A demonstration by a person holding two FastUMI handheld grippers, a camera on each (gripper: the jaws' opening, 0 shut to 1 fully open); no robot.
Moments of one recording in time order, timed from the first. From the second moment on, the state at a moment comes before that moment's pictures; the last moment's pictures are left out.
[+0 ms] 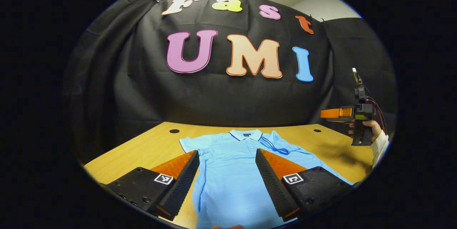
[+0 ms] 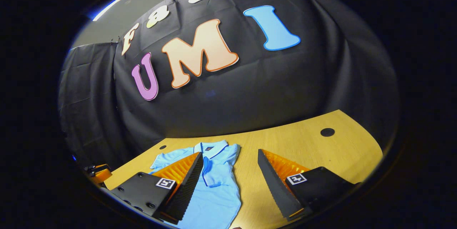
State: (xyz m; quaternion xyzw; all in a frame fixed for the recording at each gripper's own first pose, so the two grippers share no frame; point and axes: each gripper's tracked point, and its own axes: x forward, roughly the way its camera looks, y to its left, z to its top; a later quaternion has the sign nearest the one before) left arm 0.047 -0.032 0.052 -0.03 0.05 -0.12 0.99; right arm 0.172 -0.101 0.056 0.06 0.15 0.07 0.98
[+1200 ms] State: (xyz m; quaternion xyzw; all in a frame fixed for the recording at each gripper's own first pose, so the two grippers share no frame) left arm 0.280 0.062 -0.059 -0.02 0.31 -0.06 0.95; right arm -0.002 -0.080 0.049 0.06 0.13 0.06 0.99
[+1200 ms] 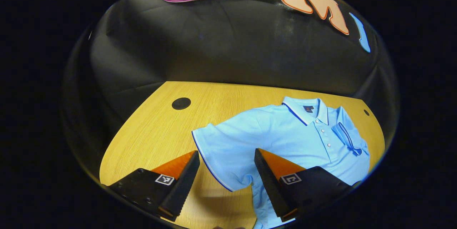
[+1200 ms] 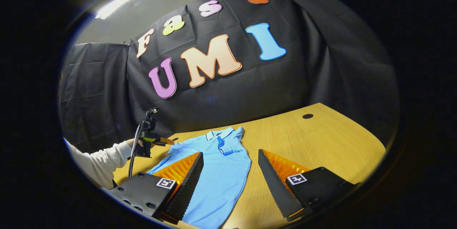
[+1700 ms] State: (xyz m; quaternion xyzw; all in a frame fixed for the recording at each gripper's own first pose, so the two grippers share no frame) left arm 0.285 0.068 -0.092 -0.02 0.35 -0.05 0.94; right arm -0.010 -0.079 0.049 0.07 0.13 0.04 0.99
